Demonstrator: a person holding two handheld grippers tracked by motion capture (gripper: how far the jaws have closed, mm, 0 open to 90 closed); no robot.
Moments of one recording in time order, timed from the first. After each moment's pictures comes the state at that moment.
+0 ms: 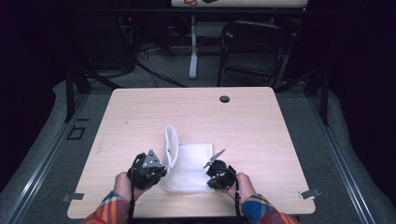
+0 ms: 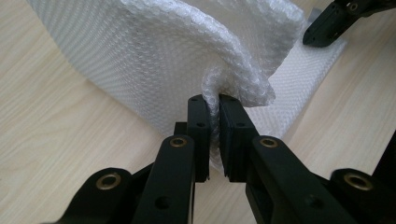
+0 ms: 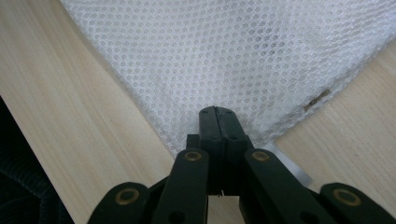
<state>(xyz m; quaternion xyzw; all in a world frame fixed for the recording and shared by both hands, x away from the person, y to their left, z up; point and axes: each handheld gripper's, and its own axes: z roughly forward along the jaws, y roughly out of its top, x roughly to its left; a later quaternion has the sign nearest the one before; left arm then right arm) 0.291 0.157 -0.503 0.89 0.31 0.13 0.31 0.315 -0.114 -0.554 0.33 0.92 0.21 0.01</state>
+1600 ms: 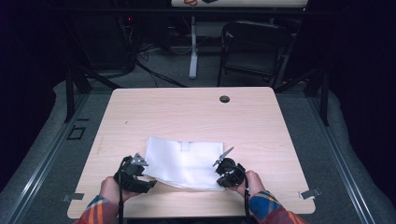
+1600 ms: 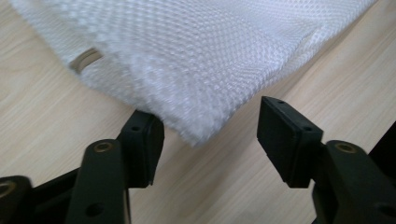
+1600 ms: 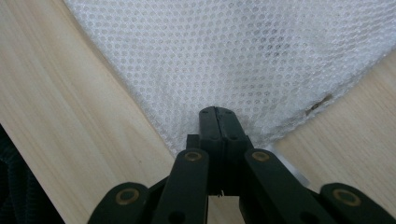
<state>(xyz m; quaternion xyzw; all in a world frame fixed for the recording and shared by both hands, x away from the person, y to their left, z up) 0.293 0.198 -0.513 0.89 0.37 0.07 0.24 0.321 -0.141 -0.551 0.34 0.92 0.18 0.01</state>
